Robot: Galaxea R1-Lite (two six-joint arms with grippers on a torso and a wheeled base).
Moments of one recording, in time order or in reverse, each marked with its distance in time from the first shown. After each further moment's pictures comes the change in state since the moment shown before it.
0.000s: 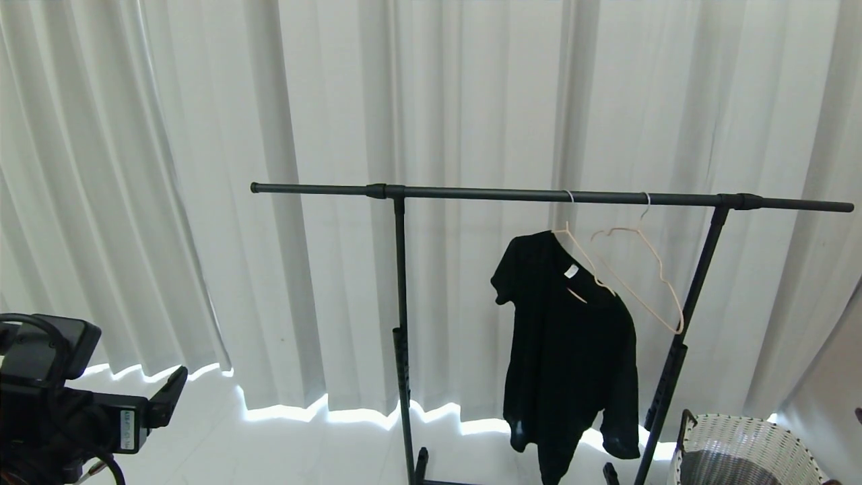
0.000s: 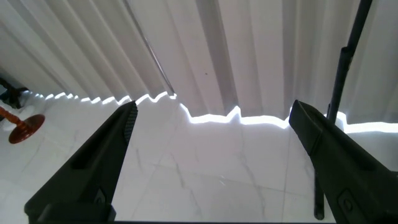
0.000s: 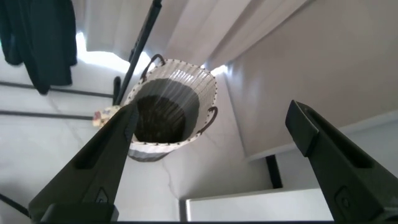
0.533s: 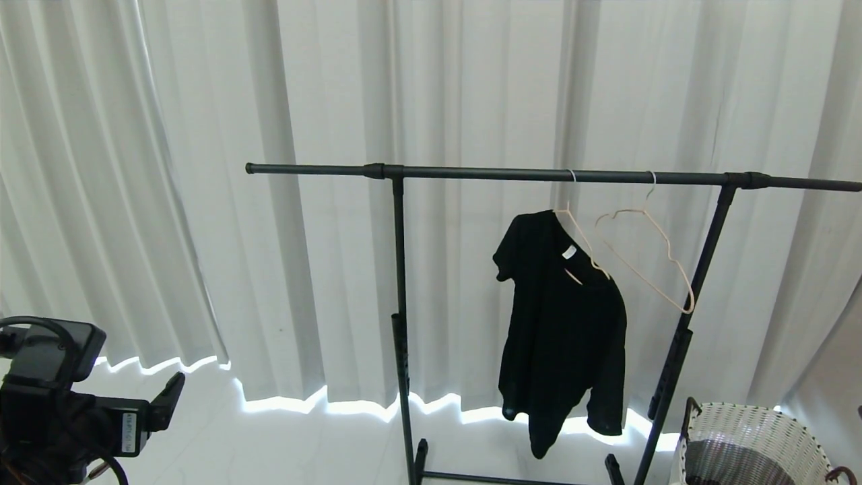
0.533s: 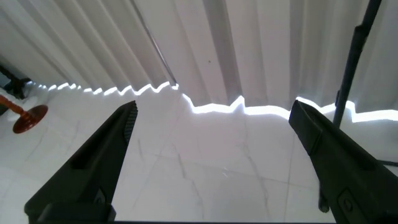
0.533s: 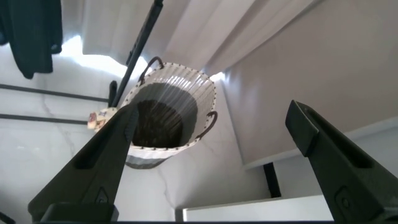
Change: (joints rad) left arm 0.004 0.032 0.006 0.003 0.043 -0.002; right arm -0.001 -0.028 0.035 -0.049 -0.001 -0.020
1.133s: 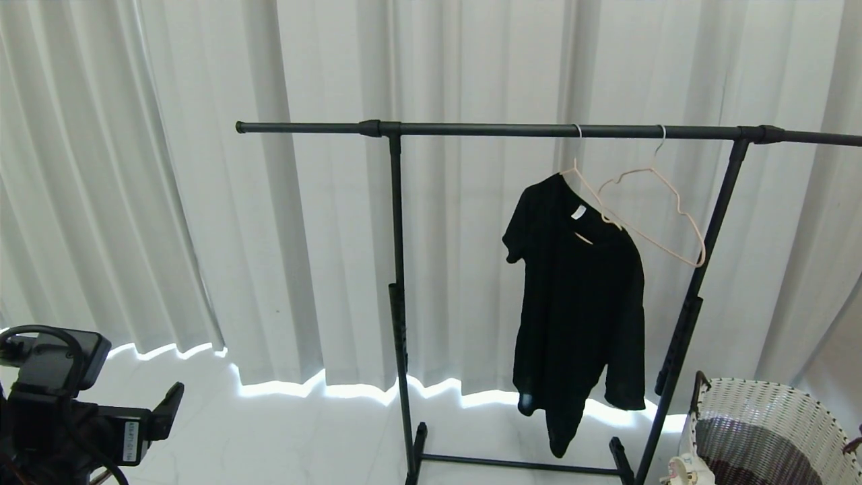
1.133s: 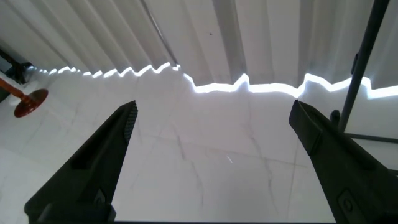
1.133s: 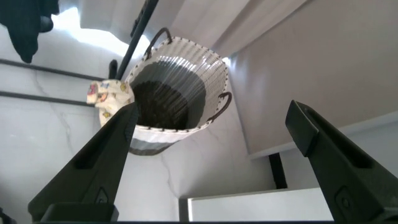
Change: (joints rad) left arm -0.004 0.008 0.026 -0.006 0.021 -0.001; right arm -0.010 -0.014 0.044 -0.001 -0.002 -0.037
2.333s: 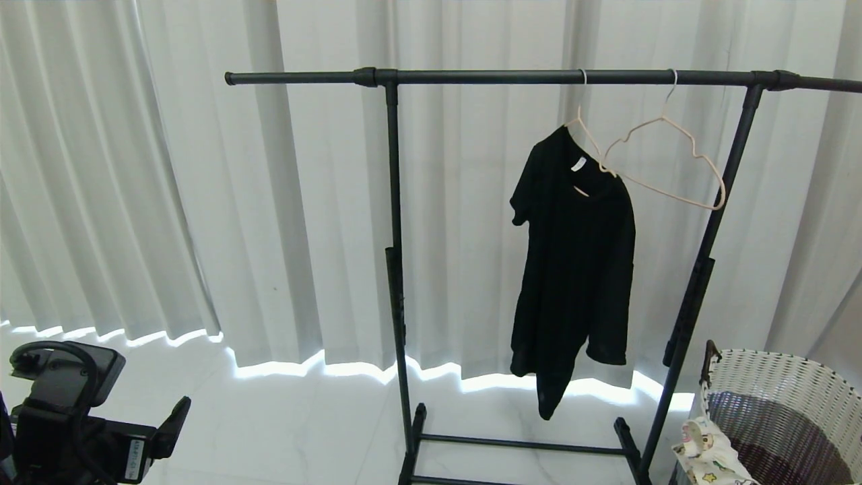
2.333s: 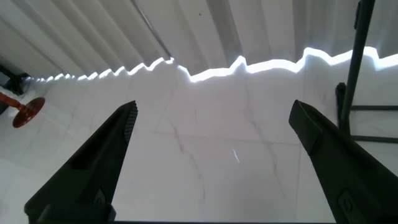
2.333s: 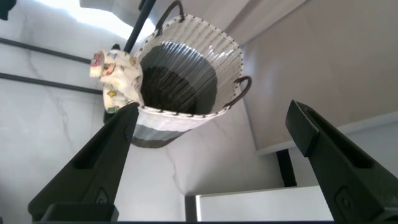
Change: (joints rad) left arm -0.040 -0.015 0.033 0.001 -0.001 0.063; right arm -0.001 -0.017 0.031 -0.005 0.000 0.001
